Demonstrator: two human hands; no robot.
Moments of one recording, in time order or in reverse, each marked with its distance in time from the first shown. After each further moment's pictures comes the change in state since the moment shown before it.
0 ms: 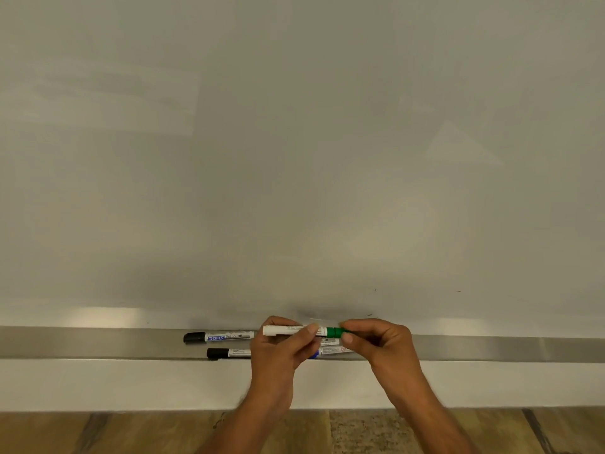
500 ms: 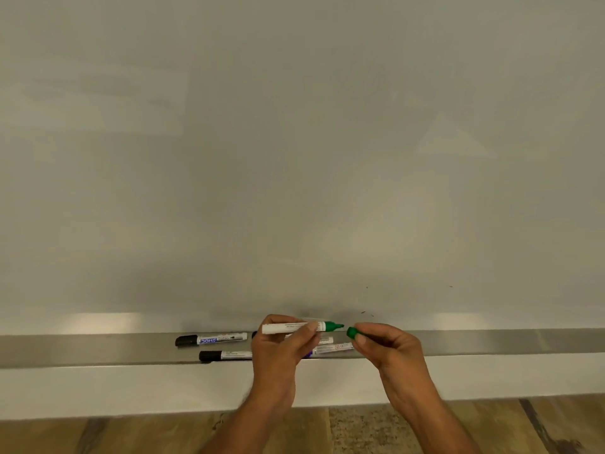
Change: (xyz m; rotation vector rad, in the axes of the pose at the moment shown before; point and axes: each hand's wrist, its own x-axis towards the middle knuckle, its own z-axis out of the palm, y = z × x) left_hand -0.001 -0.007 0.017 -0.039 -0.001 0.038; right_hand -0.003 0.026 -0.026 0.281 0.116 0.169
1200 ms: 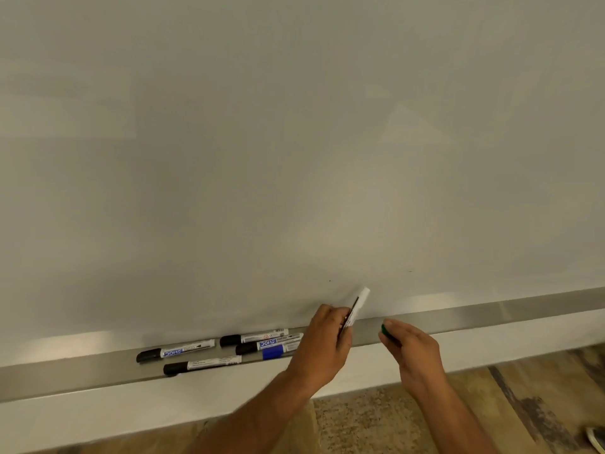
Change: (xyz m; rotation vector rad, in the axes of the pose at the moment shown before) left_hand 0.021 -0.074 0.066 1.141 -0.579 0.493; right_hand 0.022 0.010 -0.087 0.201 0.481 0.130
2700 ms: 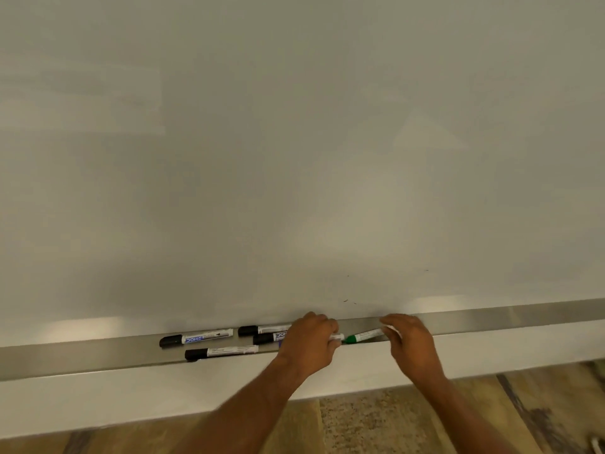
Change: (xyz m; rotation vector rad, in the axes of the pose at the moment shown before) left_hand -0.008 -0.056 -0.019 0.457 -0.148 0.054; right_hand 0.010 0.014 -0.001 -1.275 -0.202 -0.969
